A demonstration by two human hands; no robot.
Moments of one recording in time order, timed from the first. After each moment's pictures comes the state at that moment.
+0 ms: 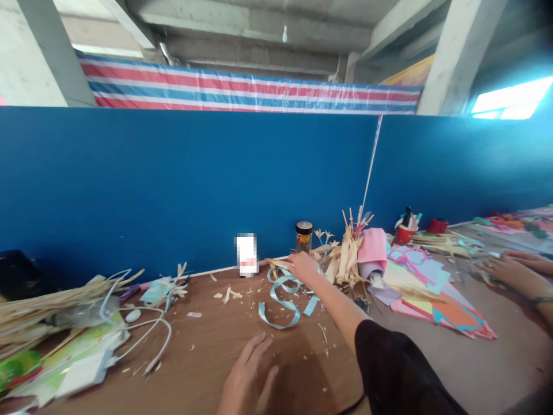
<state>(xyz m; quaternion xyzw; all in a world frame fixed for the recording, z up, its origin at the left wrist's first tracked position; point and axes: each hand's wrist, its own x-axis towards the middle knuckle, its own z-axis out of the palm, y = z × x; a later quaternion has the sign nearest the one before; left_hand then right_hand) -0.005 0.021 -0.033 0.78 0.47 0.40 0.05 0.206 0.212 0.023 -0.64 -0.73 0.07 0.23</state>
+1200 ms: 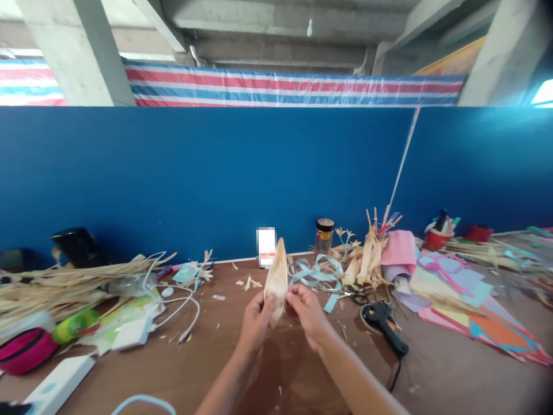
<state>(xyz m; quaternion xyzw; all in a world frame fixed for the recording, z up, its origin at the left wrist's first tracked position) -0.007 0.069 0.017 0.47 0.43 0.58 0.51 0.115 0.082 0.021 -0.40 -0.45 0.57 0.56</state>
